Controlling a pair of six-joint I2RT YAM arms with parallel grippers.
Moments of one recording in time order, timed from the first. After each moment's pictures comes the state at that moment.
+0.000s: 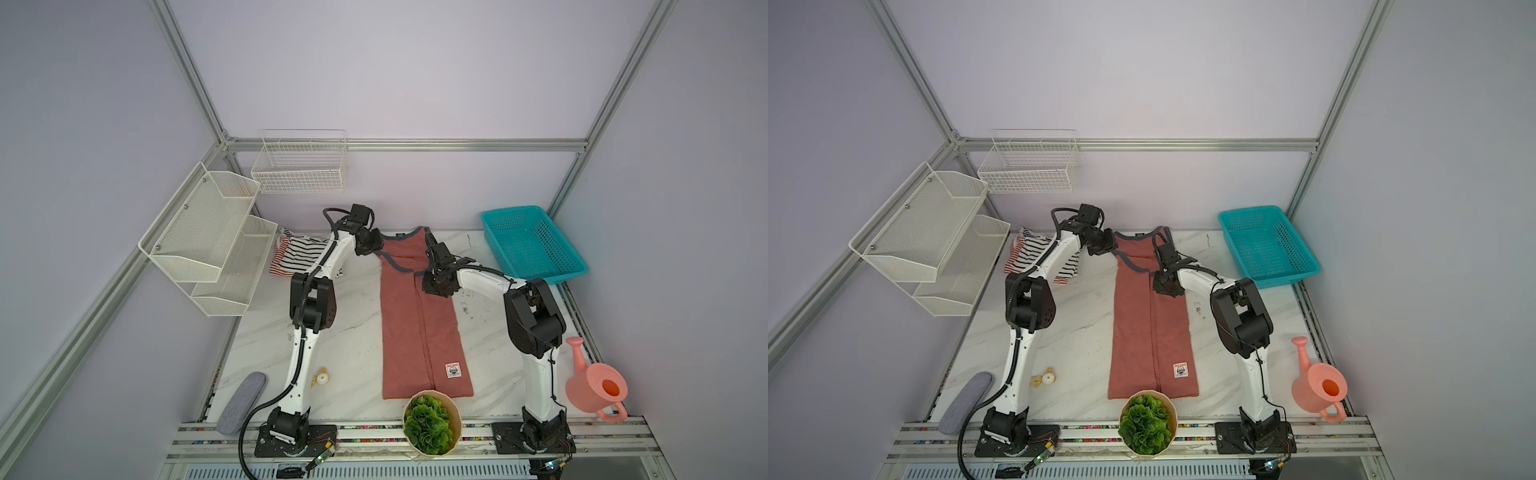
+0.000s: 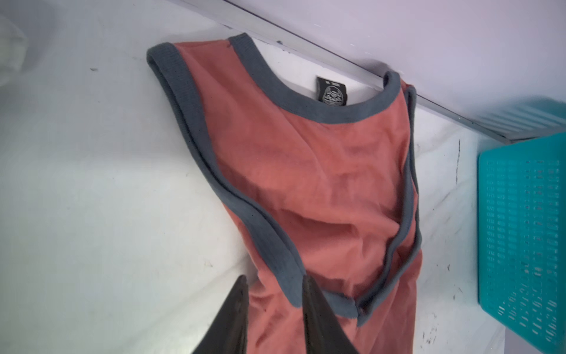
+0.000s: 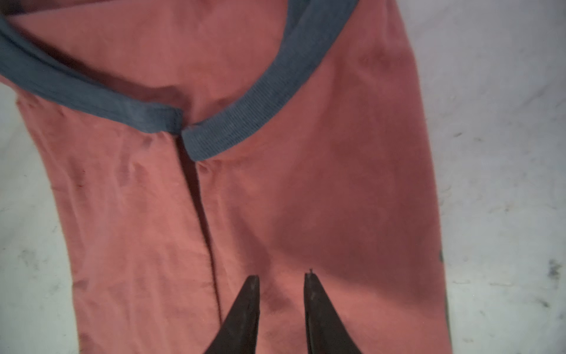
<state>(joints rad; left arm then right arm) -0.25 2.53 2.41 -0.80 0.23 -0.58 0.50 2.10 1.54 -0.55 0.01 0.59</state>
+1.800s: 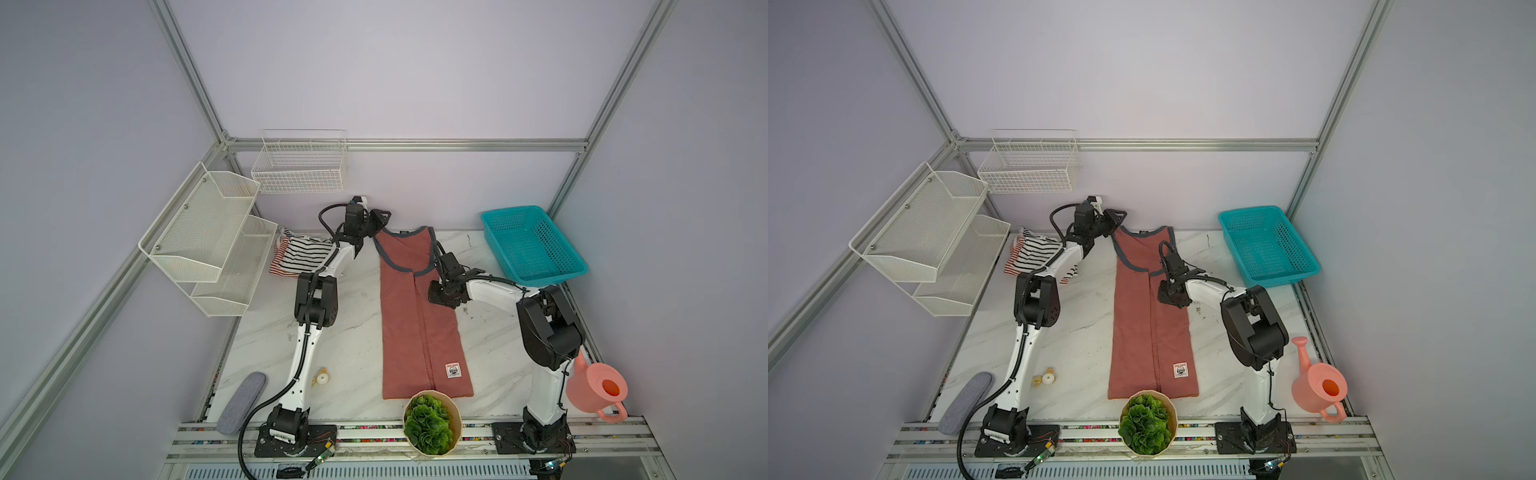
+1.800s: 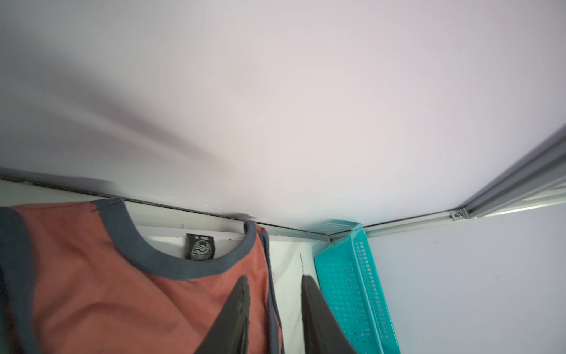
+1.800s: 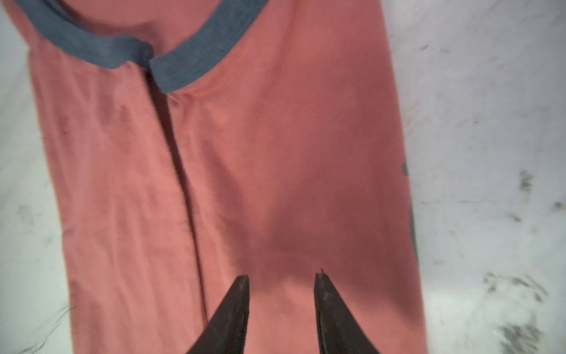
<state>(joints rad) -0.22 2.59 2.32 0.06 0.43 -0.94 0.50 1.89 1.29 -0.44 -0.01 0.63</state>
